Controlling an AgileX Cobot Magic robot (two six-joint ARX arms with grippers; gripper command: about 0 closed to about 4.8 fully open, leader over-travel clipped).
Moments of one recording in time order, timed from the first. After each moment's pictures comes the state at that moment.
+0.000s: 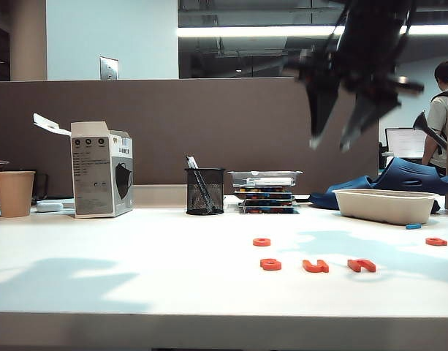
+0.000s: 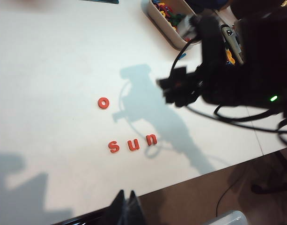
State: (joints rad) left arm -0.90 1.22 1.63 -1.07 -0.16 -0.67; right arm 0.42 1.61 1.35 -0.72 0.03 0.28
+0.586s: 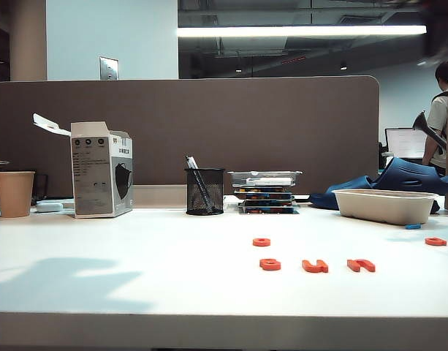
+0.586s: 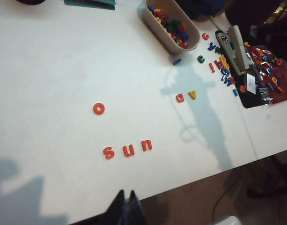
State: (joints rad) left arm -0.90 1.22 1.63 -1.04 -0.16 -0.67; right arm 0.06 1.48 1.54 -0.81 0.03 0.02
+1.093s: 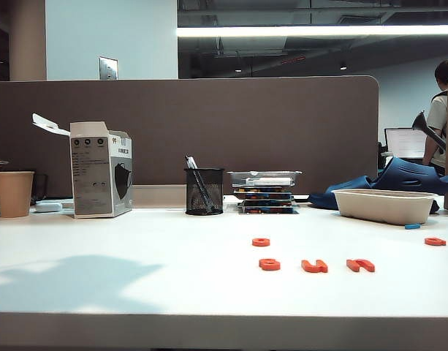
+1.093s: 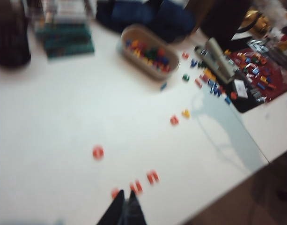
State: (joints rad) left arm -0.89 1.23 1.63 -0.90 -0.16 -0.41; right arm -0.26 1.34 1.54 -0.83 -0.16 -0.02
